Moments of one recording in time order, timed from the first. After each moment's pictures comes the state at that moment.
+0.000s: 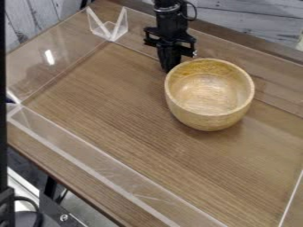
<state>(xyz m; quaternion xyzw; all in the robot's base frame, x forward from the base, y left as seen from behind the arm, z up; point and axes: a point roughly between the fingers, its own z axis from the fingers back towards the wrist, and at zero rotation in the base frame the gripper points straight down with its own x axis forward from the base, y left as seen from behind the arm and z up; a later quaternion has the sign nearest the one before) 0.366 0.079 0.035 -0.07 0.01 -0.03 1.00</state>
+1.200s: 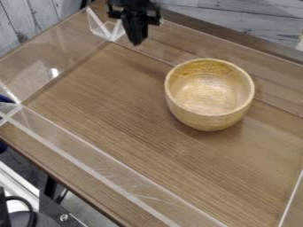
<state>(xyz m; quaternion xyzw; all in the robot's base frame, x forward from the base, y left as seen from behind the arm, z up) 0.350 0.138 0.073 -0.06 -0.03 0.04 1.00</state>
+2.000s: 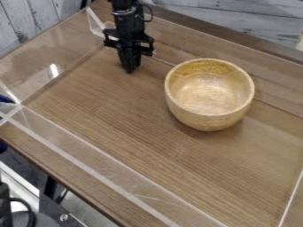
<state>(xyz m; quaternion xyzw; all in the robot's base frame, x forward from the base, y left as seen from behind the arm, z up) 0.340 0.150 0.025 -0.04 0.01 0.05 1.00</state>
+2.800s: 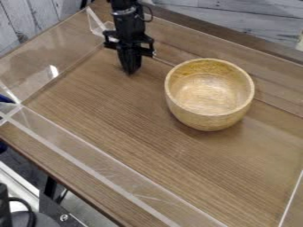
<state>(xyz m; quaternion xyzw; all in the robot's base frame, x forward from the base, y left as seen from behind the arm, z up) 0.332 0.141 0.035 -0.06 0.01 0.04 1.00</state>
